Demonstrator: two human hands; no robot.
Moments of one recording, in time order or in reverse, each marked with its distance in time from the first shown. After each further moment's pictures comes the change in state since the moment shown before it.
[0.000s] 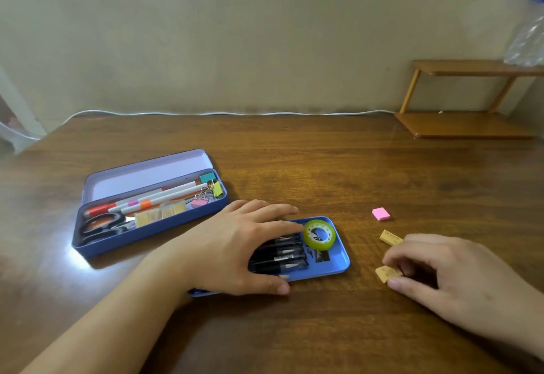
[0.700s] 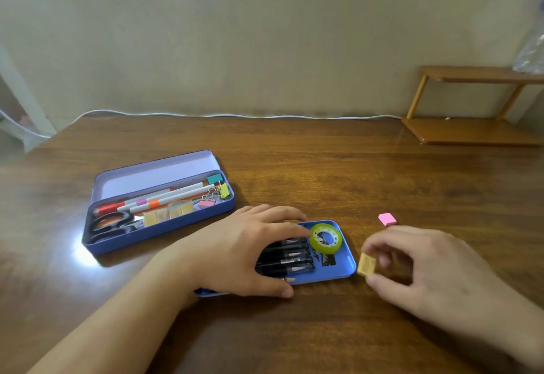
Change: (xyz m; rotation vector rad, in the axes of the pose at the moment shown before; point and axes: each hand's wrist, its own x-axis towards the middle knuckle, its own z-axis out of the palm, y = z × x) left_hand 0.000 -0.001 -0.002 -0.090 0.013 0.046; right_hand 0.020 -0.040 -0.005 0.043 0.058 0.068
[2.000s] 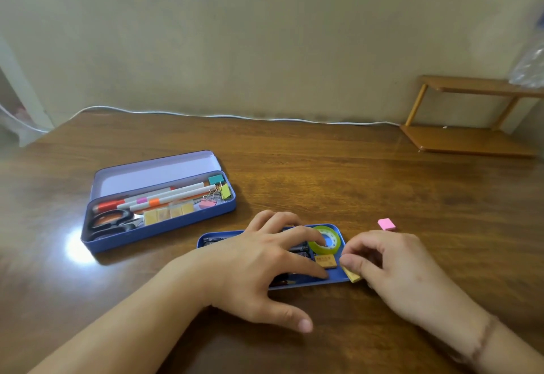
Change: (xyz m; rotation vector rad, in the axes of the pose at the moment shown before) left_hand 0.001 0.018 0.006 0.054 -0.038 0.108; right_hand 0.020 -0.016 0.025 0.252 0.043 0.125
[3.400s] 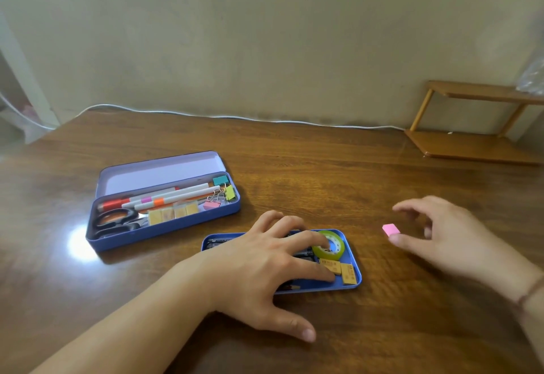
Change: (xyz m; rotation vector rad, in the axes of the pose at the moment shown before) left_hand 0.000 0.002 -0.001 0.086 -0.023 -0.001; right_hand 0.033 0.055 -0.051 -0.185 0.000 0.105
